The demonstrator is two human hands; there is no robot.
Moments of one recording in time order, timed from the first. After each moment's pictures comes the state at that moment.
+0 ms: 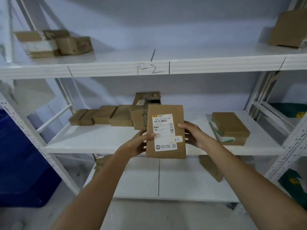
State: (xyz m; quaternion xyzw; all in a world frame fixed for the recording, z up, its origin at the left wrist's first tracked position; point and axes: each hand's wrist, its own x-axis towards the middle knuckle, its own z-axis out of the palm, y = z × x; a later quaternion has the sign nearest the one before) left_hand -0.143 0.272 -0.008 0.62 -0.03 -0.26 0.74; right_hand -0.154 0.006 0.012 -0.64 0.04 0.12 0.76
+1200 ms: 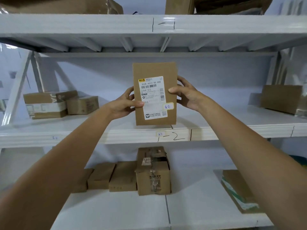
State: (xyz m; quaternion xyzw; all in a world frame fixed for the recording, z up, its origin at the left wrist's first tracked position) left_hand 0.041 0.373 0.326 0.67 -0.31 -0.12 0.67; right_hand -0.013 0.105 0.352 -0.68 -0.18 -0.09 0.71
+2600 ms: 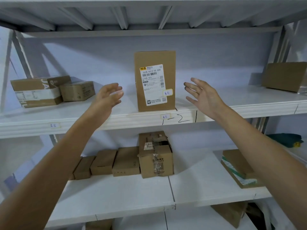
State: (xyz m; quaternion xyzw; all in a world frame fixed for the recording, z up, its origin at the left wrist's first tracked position) left_hand -0.001 0.425 0.271 0.61 -0.27 0.06 0.74; right_hand -0.056 0.090 0.278 -0.61 -0.12 -0.15 0.77
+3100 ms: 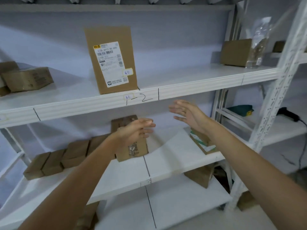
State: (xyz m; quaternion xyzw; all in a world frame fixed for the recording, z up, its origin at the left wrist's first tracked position) left_hand -0.050 0.271 0.135 0.65 -0.24 -0.30 0.65; right_hand -0.133 0.034 0.159 -0.63 0.01 -0.12 0.76
